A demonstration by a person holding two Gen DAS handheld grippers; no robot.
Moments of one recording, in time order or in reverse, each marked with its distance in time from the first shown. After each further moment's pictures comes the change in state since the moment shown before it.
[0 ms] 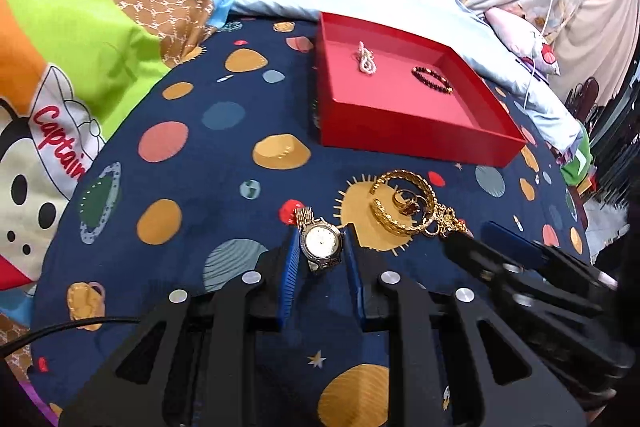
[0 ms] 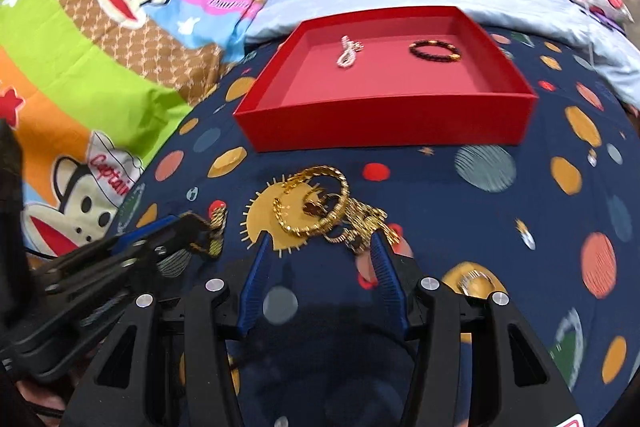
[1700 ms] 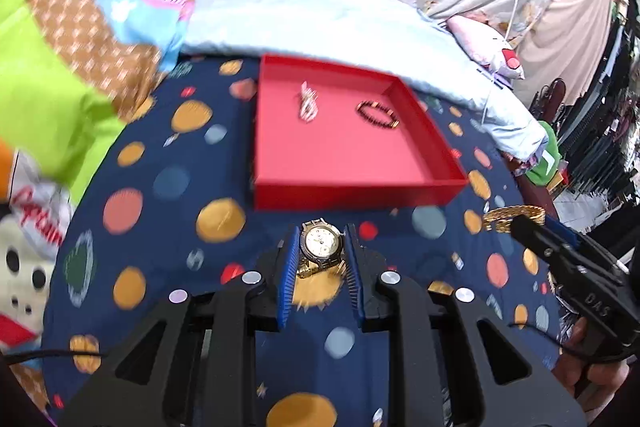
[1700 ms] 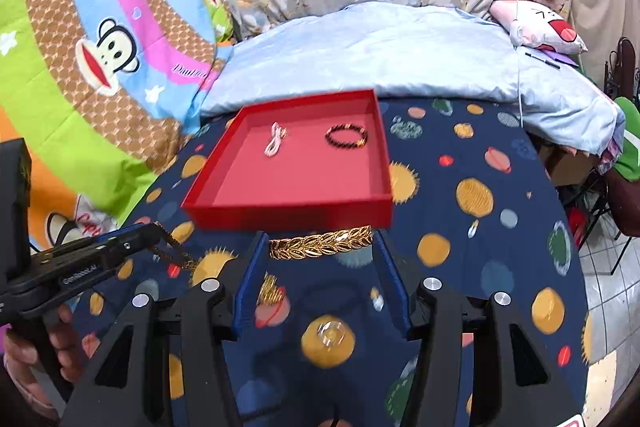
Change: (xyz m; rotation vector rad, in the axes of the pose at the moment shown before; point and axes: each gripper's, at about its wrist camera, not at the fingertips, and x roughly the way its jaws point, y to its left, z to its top) left arm -0.020 -0.043 0.059 0.070 -0.039 -0.127; right arm -0.091 -0.066 0.044 0.032 -0.178 -0.128
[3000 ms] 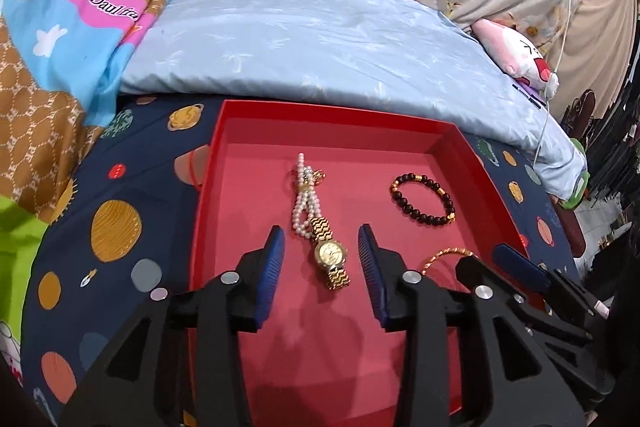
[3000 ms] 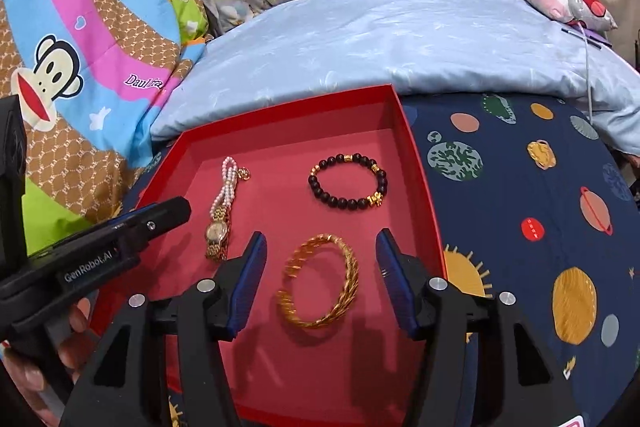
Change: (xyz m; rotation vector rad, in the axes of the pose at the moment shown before) left arm 0.154 0.007 0.097 0.001 -0.005 0.057; right arm 0.172 -0.018 0.060 0.064 0.043 0.027
